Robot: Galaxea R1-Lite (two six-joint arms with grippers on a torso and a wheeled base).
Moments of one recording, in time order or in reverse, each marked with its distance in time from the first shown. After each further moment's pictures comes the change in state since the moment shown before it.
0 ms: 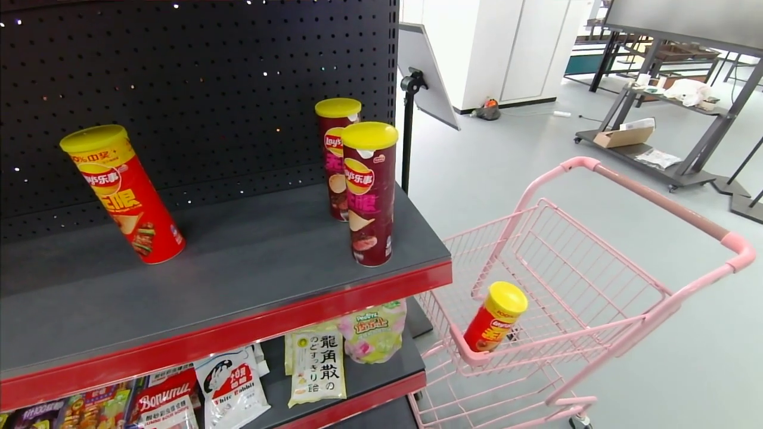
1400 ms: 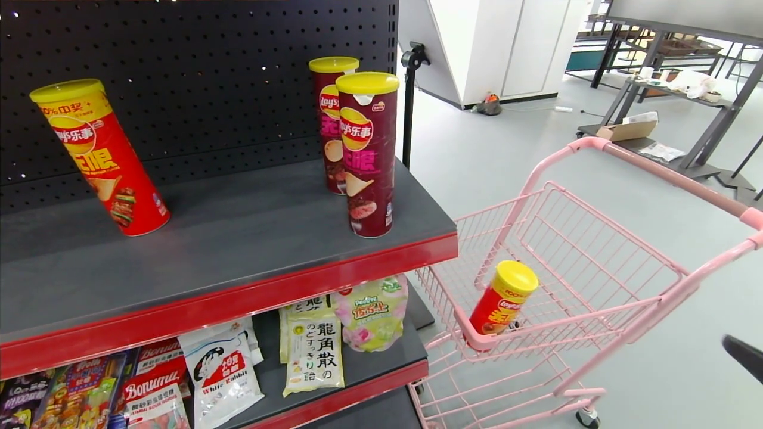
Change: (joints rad) left arm 0.000 0.000 0.000 0.000 -0.001 0.002; right arm 0.074 0.680 -0.343 -0.127 0.049 0.084
